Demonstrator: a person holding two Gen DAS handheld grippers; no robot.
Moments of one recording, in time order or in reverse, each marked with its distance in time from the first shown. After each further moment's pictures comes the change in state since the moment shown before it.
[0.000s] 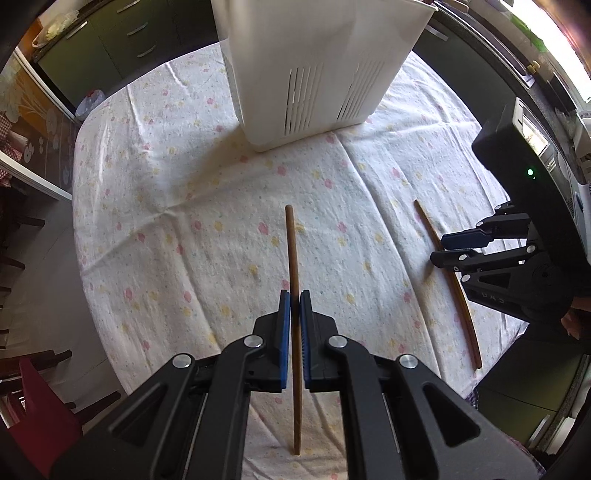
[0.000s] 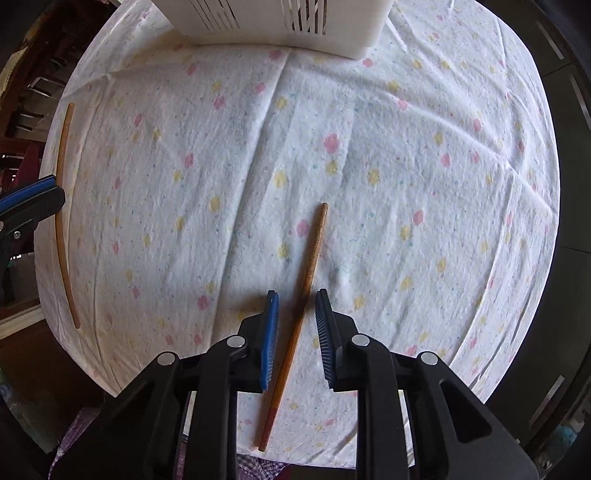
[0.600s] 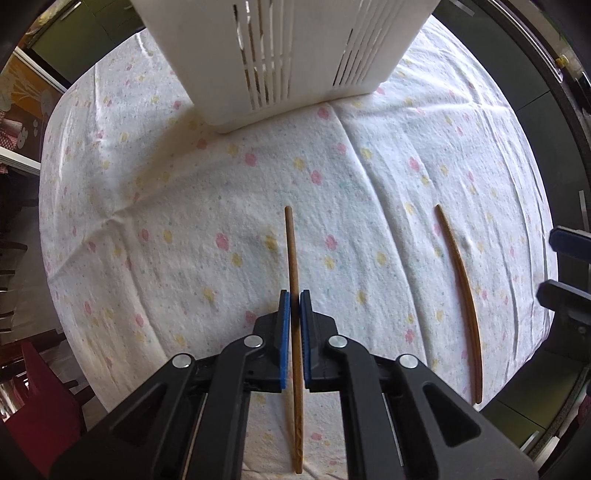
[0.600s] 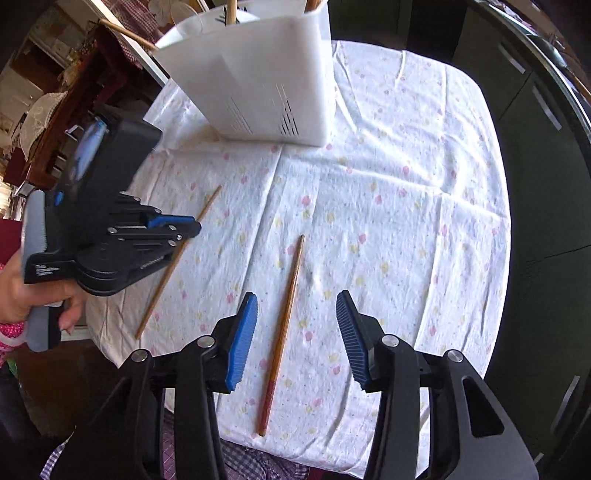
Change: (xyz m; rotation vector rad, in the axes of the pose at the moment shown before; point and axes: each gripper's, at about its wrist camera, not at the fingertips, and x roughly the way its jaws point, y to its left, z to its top) left arm 0.053 -0.018 0.024 -0.041 0.125 0.036; right arm -0.073 -0.038 -0.050 0.014 -0.262 0.115
